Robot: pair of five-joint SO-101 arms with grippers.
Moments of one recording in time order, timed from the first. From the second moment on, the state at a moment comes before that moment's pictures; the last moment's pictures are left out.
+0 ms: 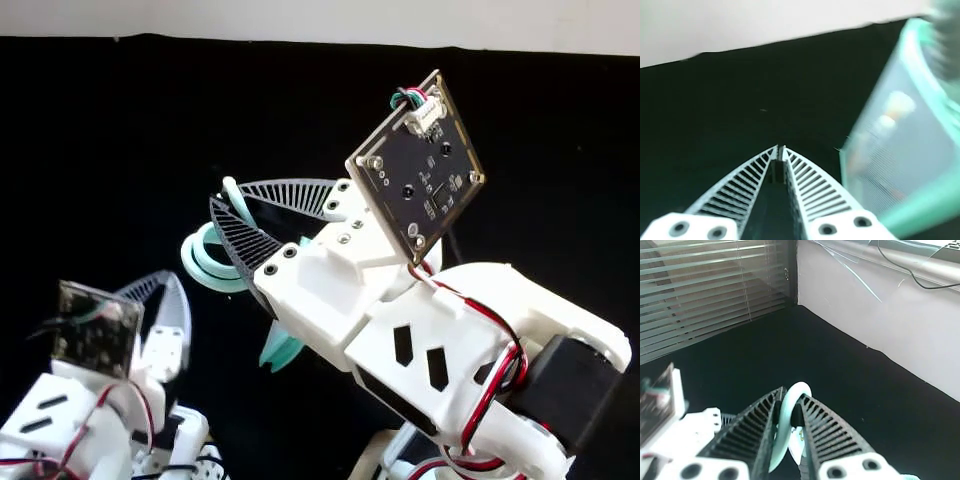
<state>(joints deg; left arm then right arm) 8.1 -87.3 35.8 90.9 0.2 -53.7 -17.5 -58.8 97.9 -0.9</state>
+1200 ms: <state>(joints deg) 29.3 -77.7 35.6 90.3 -3.5 -53.7 -11.9 -58.2 96.0 -0.9</state>
